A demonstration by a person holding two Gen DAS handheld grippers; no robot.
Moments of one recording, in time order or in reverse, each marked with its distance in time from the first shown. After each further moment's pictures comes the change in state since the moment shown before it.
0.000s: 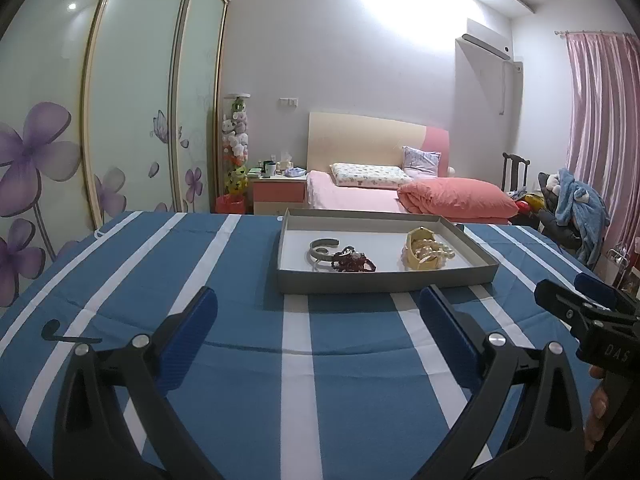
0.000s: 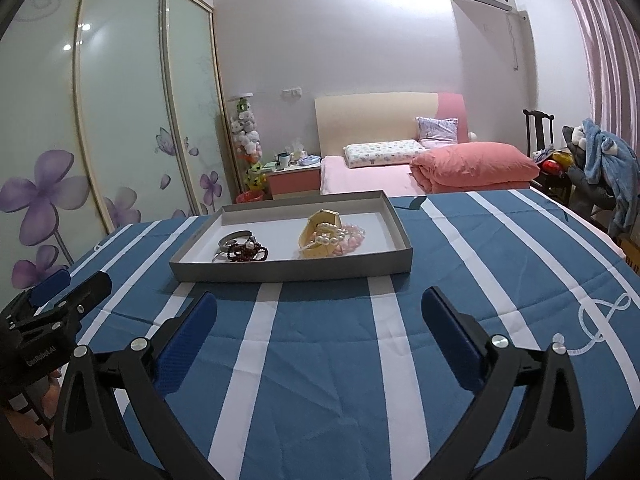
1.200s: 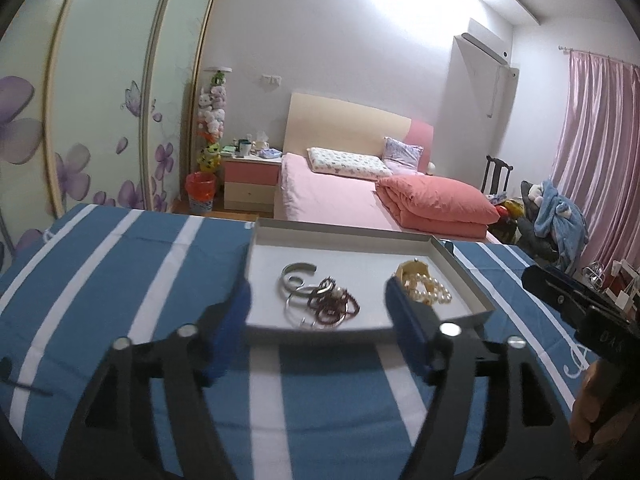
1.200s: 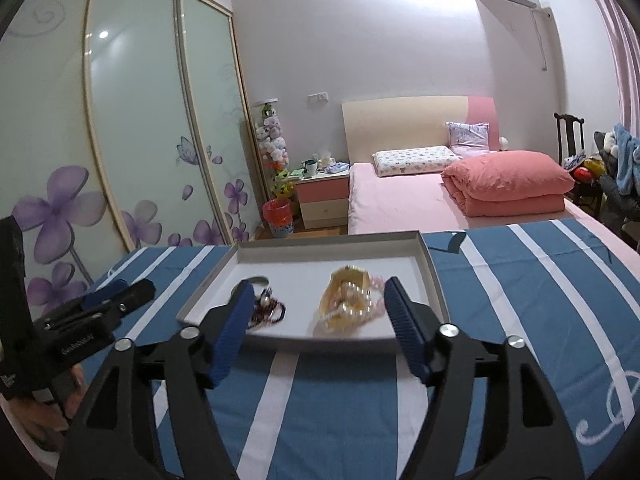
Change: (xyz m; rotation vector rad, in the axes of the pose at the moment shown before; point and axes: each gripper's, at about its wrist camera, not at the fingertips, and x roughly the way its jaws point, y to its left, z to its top) left arm 0.073 0.013 0.052 -0.074 0.074 -0.112; right arm 0.048 0.006 0.063 -0.009 -0.003 0.109
